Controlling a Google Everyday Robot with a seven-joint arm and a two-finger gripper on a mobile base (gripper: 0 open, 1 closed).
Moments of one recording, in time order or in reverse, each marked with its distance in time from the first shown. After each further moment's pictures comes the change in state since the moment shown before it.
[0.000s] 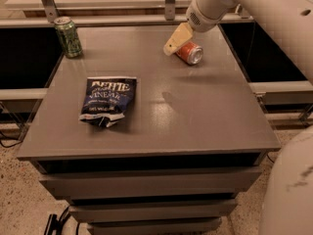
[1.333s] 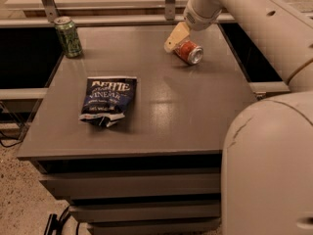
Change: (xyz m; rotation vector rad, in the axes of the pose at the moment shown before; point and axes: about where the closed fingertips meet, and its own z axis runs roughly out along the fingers) arm -0.006 -0.033 0.039 0.052 0.070 0.073
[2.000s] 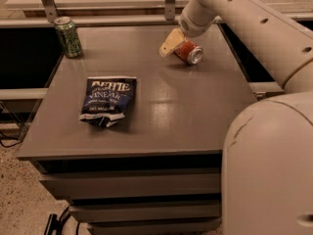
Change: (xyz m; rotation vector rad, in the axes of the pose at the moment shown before) arm 0.000 0.013 0.024 -0.023 -0.018 0.016
